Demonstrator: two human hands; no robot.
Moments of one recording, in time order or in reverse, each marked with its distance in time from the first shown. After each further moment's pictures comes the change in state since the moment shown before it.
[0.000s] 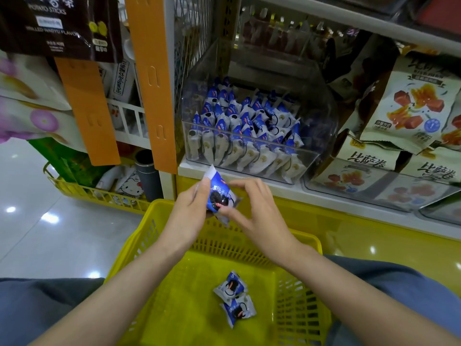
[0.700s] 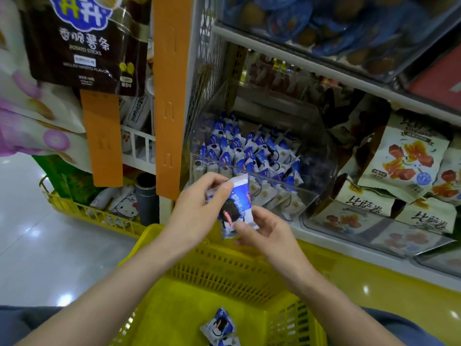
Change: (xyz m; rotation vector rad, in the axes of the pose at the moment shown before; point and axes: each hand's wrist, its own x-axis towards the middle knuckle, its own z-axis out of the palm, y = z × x) left_hand 0.020 0.050 -0.004 0.251 0.002 0.308; right_hand 0.011 -0.021 -0.030 0.755 -0.118 0.233
